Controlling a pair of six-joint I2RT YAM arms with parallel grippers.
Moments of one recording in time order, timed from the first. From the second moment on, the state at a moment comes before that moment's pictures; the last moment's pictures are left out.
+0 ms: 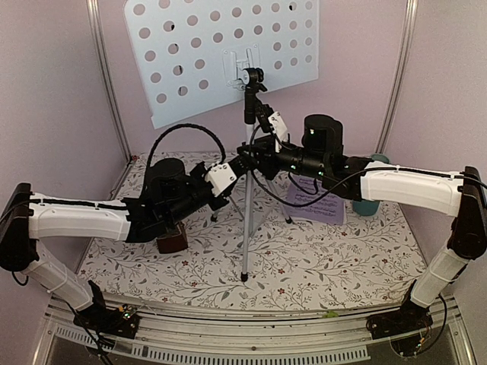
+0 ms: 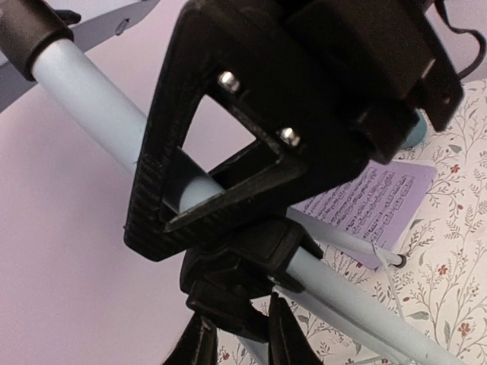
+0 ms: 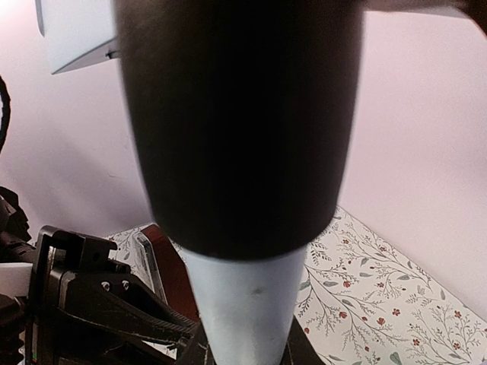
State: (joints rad) left arm -0.97 1.45 0.87 0.53 -0.24 0.70; right arm 0.86 1.65 1.30 0.23 -0.22 -0.01
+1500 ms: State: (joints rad) left arm -0.98 1.41 0.86 0.46 -0.25 0.42; right arm 0.89 1.64 1.35 0.10 -0.25 -0.04
